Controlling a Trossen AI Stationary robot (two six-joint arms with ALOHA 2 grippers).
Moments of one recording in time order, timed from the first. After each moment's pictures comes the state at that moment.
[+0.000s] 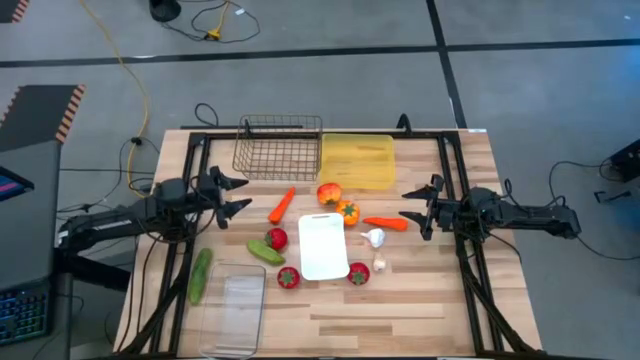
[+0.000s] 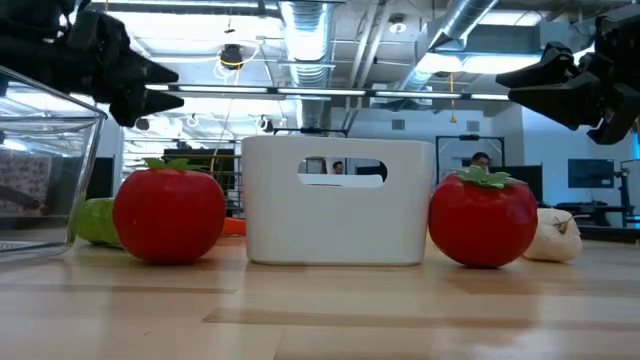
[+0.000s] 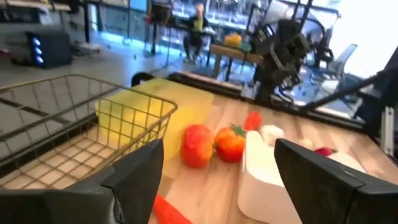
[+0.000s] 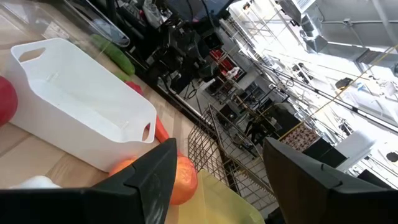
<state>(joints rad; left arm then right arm) 0.26 0.22 0.18 -0.05 -0.01 -0.19 -0.05 0.01 0.01 0.08 0.05 -0.78</state>
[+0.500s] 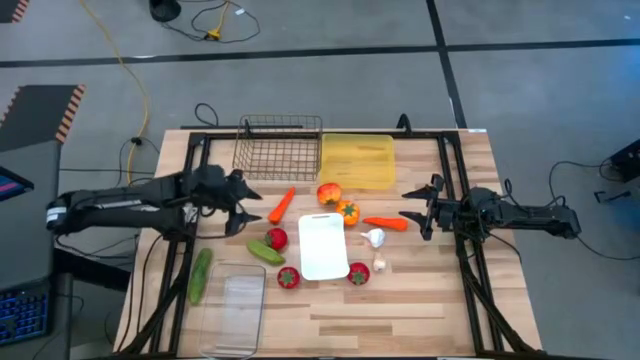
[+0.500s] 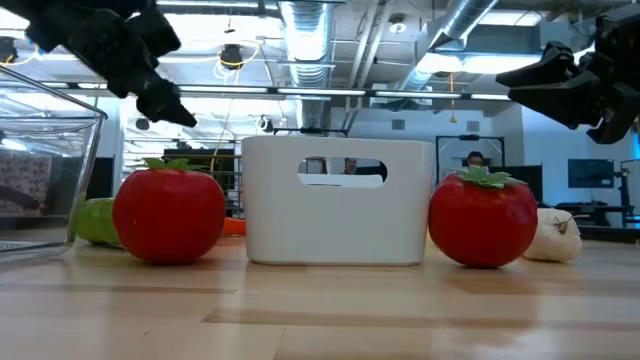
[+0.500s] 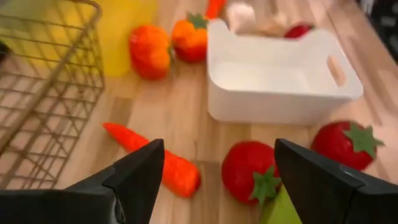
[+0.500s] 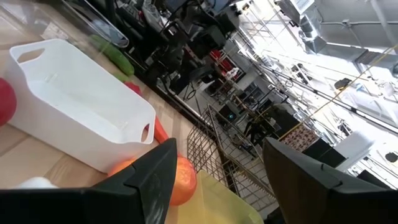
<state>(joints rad) 0.26 0.77 0.54 -0.41 0.21 0.02 -0.05 0.01 0.00 0.08 0.05 -0.78</state>
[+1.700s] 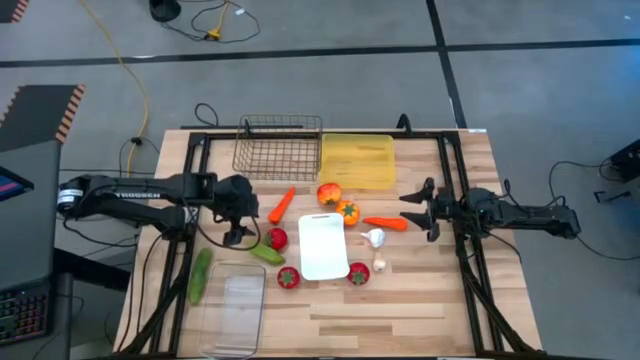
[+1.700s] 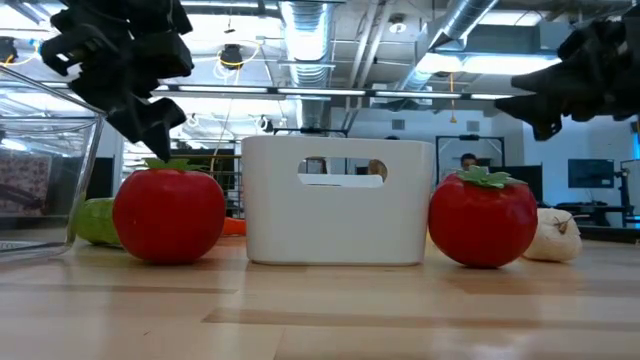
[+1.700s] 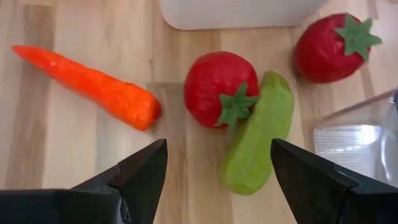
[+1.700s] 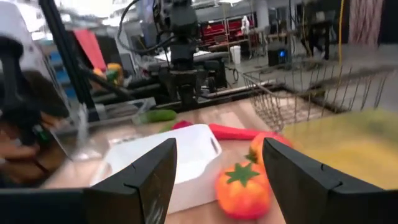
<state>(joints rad) 0.15 1.02 0.67 -0.68 0.23 0.09 -0.05 0.01 0.01 0.04 0.05 0.21</state>
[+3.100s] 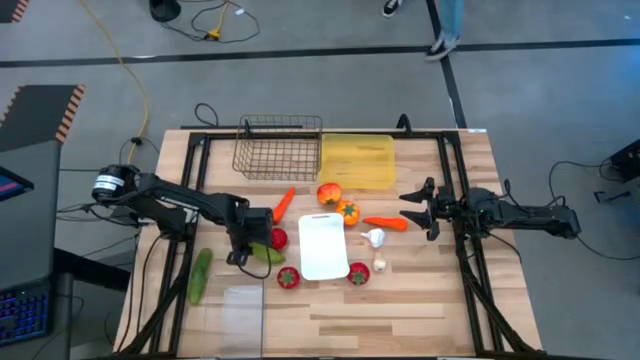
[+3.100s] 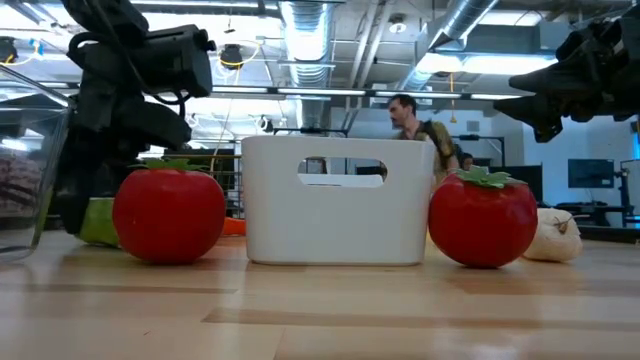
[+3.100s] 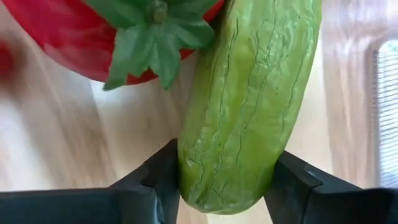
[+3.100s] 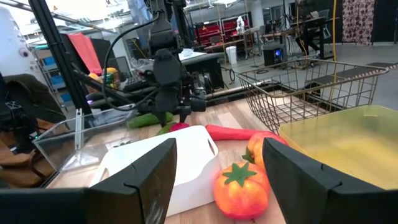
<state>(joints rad) -0.03 1.42 0.66 -0.64 0.21 0.10 -0.05 0.01 0.00 0.04 0.07 0.21</state>
